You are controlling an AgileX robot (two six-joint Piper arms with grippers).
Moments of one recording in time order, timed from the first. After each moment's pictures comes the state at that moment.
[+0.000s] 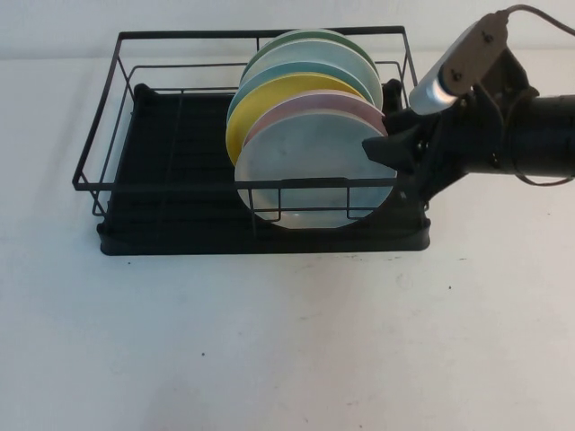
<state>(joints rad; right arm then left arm) 0.37 1.51 -1.10 1.24 0.50 -1.57 -0.09 -0.01 0.02 0.08 0.35 -0.06</state>
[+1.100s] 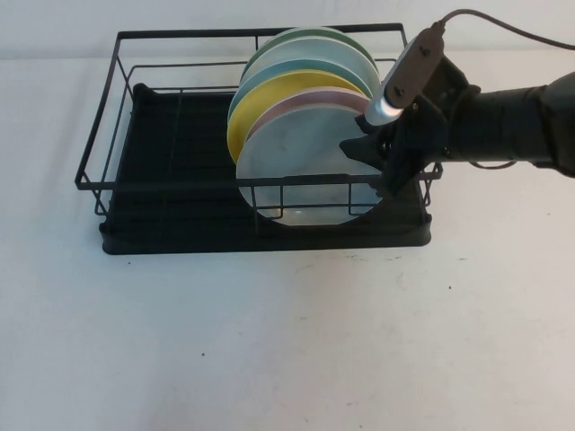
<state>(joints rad) 0.37 1.74 -1.26 1.26 0.47 -1.77 -0.09 -0.01 0.02 0.08 0.35 -0.06</state>
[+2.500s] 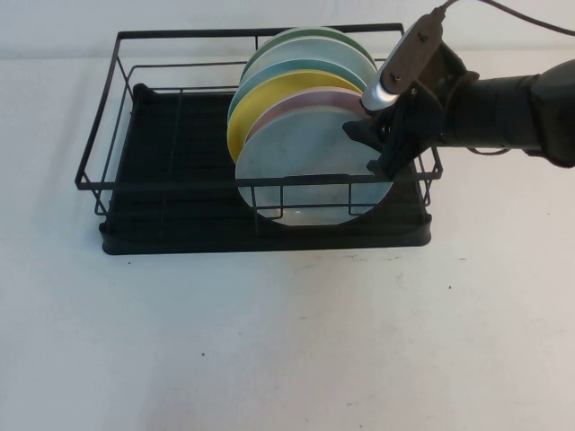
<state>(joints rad) 0.37 1.78 -1.32 1.26 0.41 -1.77 -0.09 -0.01 0.02 0.08 0.35 -0.06</state>
